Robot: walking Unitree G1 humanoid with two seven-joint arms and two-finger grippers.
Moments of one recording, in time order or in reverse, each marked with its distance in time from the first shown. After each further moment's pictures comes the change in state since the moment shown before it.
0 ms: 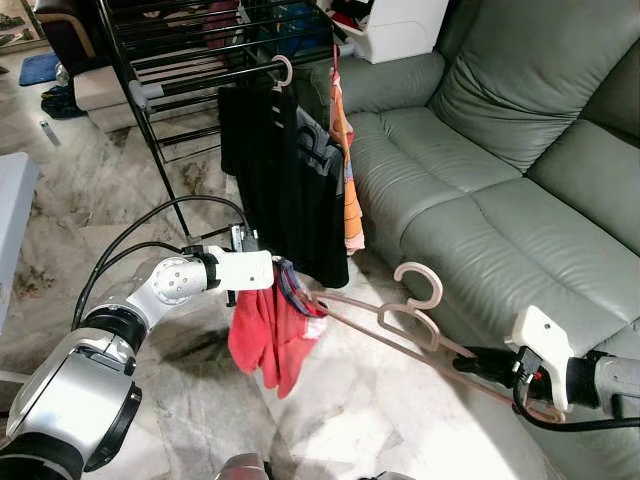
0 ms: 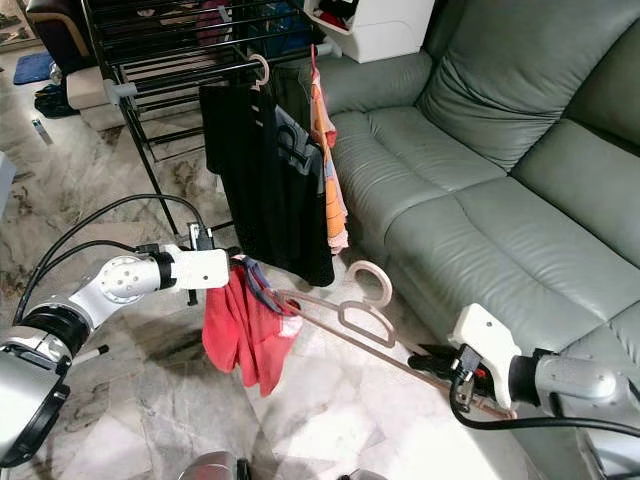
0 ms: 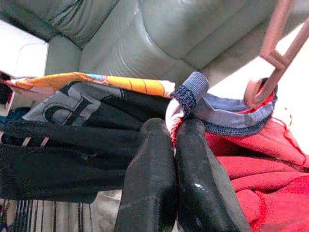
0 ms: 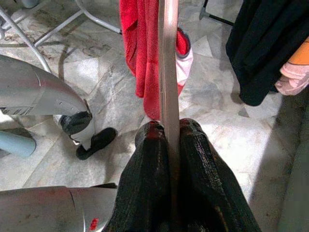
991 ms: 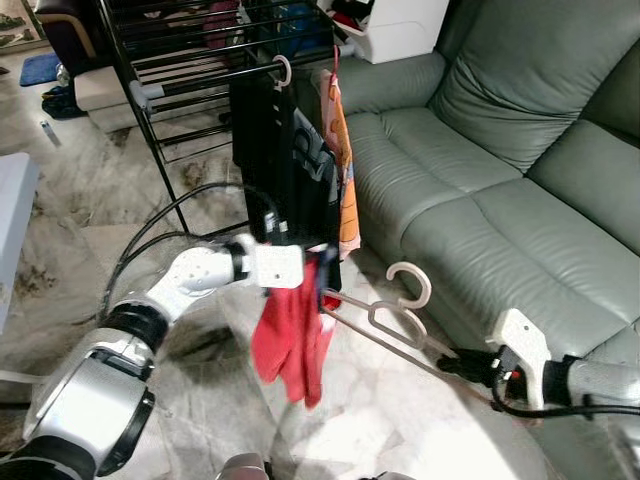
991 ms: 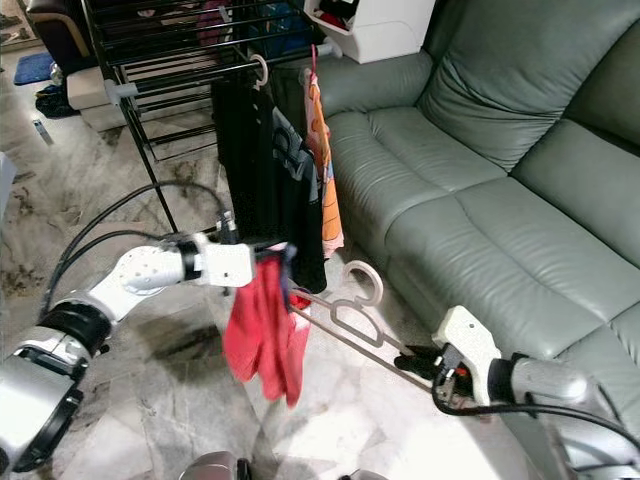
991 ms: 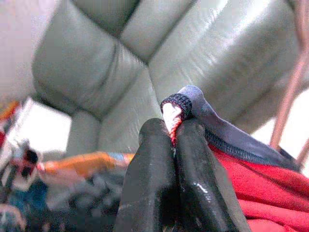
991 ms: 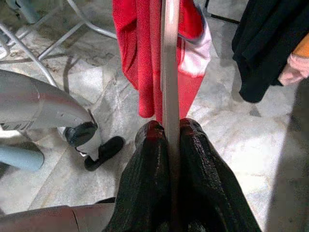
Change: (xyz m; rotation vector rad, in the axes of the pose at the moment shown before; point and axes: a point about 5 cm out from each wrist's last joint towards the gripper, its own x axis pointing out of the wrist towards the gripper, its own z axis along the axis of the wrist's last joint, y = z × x) left arm 0.014 0.016 0.059 0.094 -0.332 0.040; right arm 0.027 0.002 -0.018 0.090 -0.018 -0.004
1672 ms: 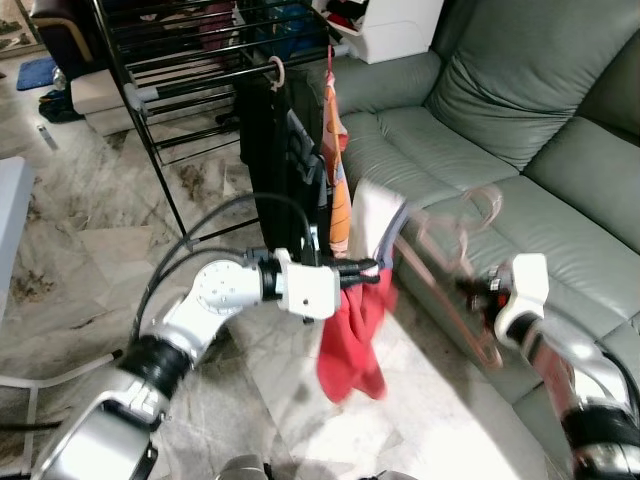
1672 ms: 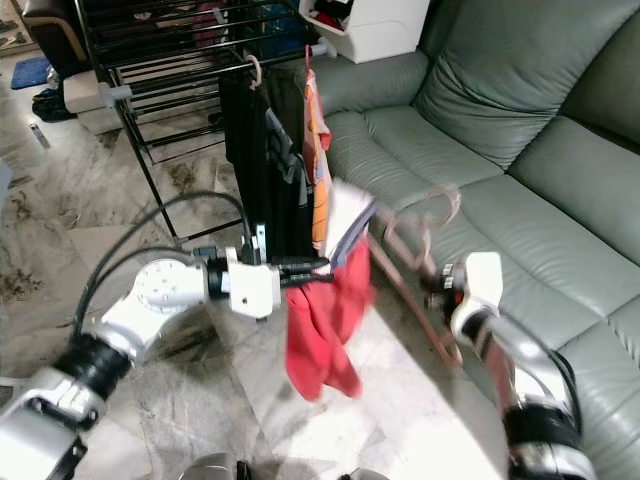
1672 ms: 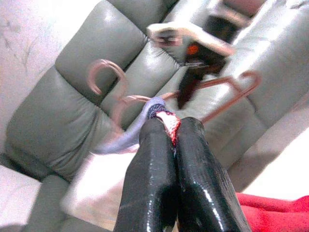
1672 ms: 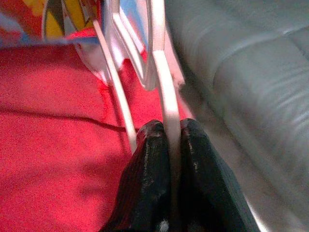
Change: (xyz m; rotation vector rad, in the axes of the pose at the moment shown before) left arm 0.015 -0.026 0.056 -0.114 -0.255 -0.062; right arm 0.037 -0.075 0.021 0.533 -0.344 -0.658
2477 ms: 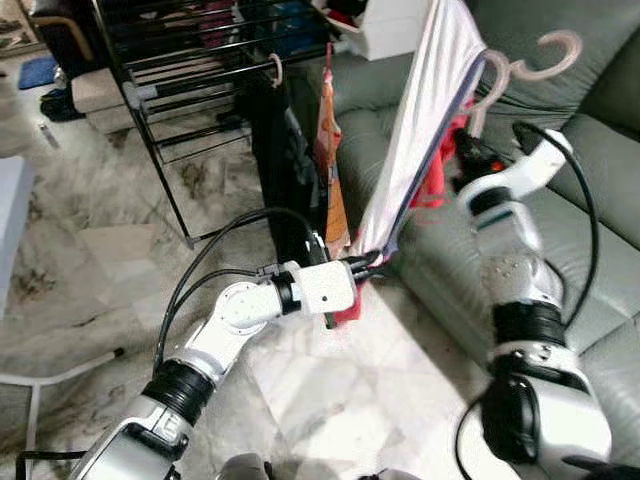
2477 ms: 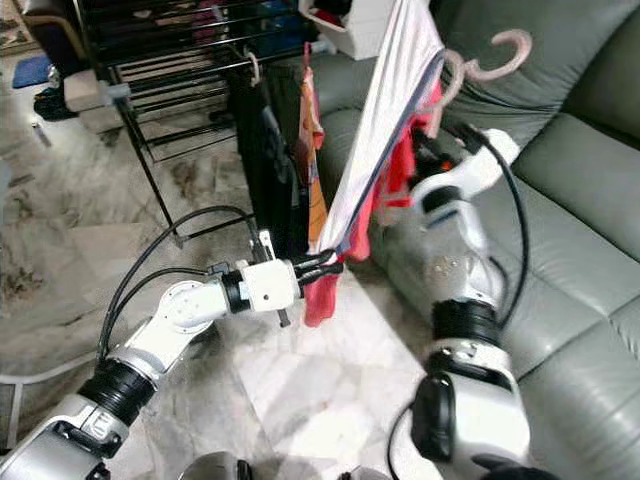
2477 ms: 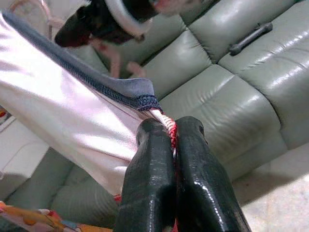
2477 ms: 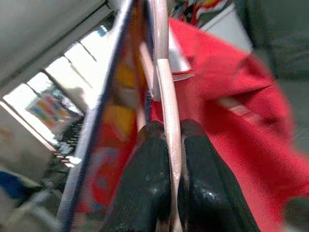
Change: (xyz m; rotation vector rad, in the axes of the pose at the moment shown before) left arm 0.017 -0.013 -0.009 -0.149 0.055 0.182; right arm 0.043 0.073 0.124 0.381 -0.554 0.060
